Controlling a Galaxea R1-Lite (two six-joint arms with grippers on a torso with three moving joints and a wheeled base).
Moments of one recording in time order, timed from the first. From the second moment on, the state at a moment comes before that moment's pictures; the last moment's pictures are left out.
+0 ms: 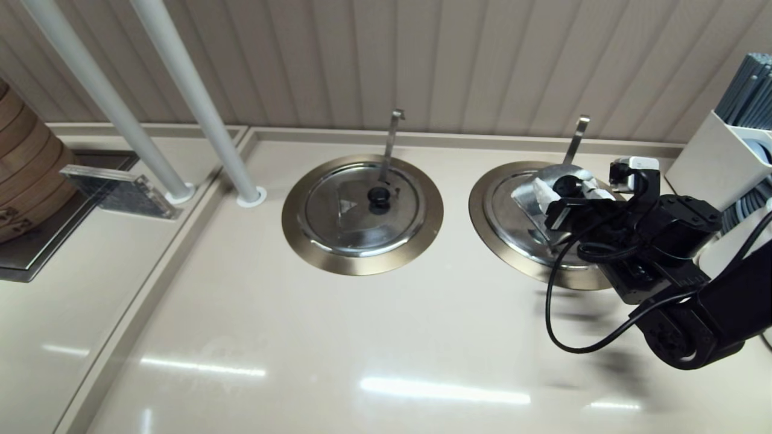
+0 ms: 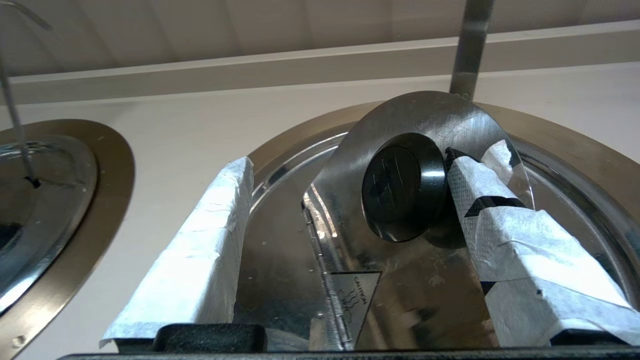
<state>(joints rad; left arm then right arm) 0.00 0.00 0.00 0.00 0.00 0.00 0.22 1.98 -0.70 -1.50 -0.13 0.06</state>
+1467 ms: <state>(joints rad) 0.00 0.00 0.00 0.00 0.00 0.00 0.52 1.89 -0.54 -1.52 -0.23 0.06</state>
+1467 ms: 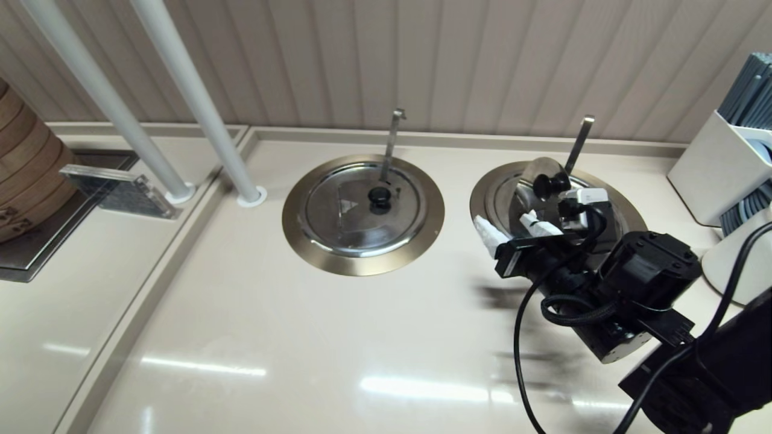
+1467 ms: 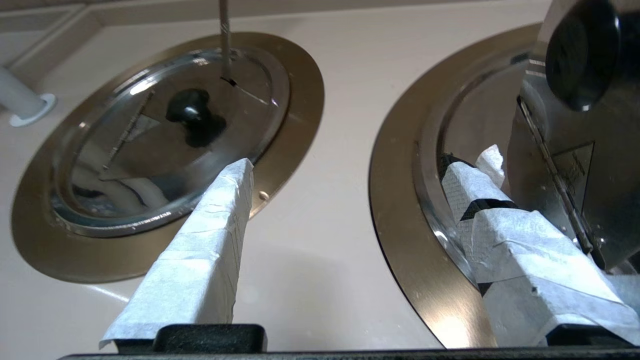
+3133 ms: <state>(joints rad) 0.00 0.00 0.00 0.00 0.00 0.00 0.15 1.92 -0.74 -1.38 -0.19 0.00</state>
